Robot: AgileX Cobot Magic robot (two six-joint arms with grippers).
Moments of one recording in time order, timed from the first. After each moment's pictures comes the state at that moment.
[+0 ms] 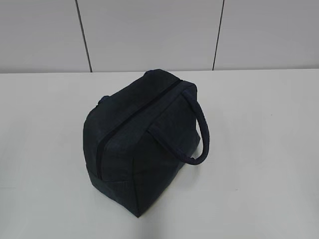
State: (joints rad) left arm -0.45 0.05 -0.57 0.02 1.22 -0.01; right arm 0.39 -0.01 -0.53 -0.17 1.27 0.14
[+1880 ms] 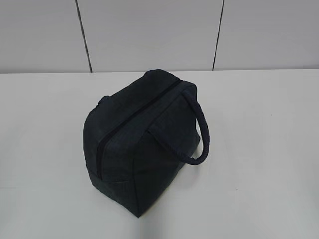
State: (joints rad) left arm -0.08 -0.01 -0.53 0.02 1.12 -0.01; right arm 0.21 -0.02 -0.50 -0.15 1.16 0.08
